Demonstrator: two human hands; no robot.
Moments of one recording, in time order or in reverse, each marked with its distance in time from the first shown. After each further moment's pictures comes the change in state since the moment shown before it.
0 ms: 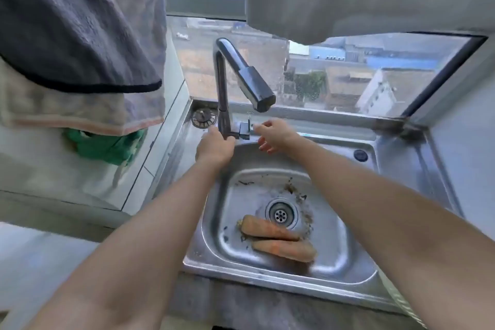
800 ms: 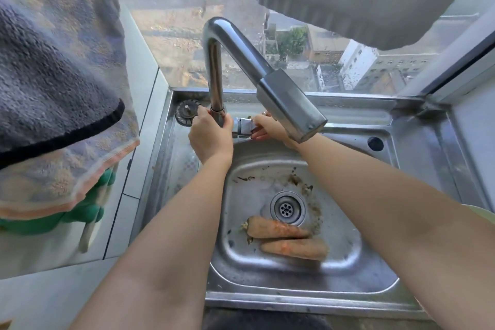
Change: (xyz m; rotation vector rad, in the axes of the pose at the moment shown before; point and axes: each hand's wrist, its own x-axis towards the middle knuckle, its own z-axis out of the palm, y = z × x) left_hand 0.086 0.004 0.034 -0.007 0.390 0.069; right_hand 0.173 0.087 0.028 0.169 -0.015 0.168
